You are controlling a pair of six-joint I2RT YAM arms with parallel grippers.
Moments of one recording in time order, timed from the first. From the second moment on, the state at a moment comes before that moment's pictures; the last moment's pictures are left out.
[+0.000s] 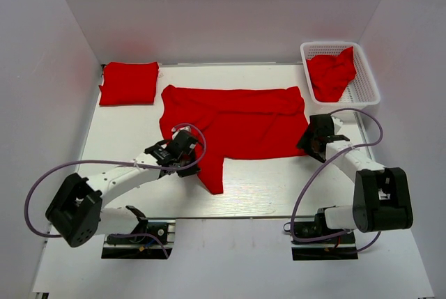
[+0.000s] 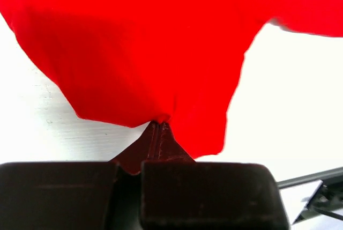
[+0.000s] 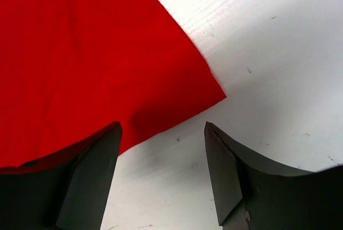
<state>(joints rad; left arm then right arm) -0.71 1.29 0.70 -0.47 -0.09 -0.85 0.13 1.33 0.66 -0.34 0.24 0.60</state>
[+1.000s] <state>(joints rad) -0.71 1.22 0.70 -0.56 -0.06 -0.85 0.12 1.38 0.63 -0.25 0.26 0.63</state>
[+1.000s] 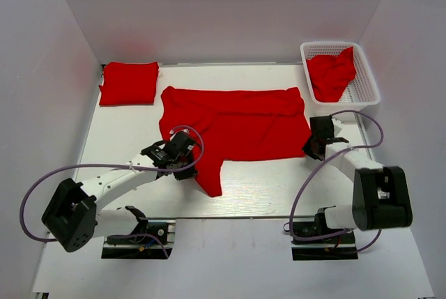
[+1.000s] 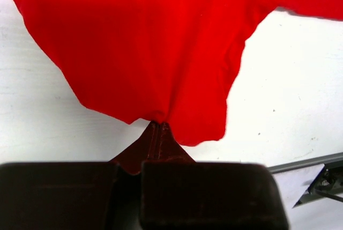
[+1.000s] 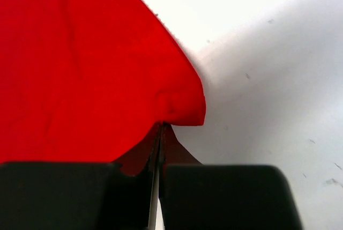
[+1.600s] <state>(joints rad) -0.68 1.39 0.99 -0.63 -0.09 -0.84 0.12 1.33 0.70 -0.31 0.25 0.58</state>
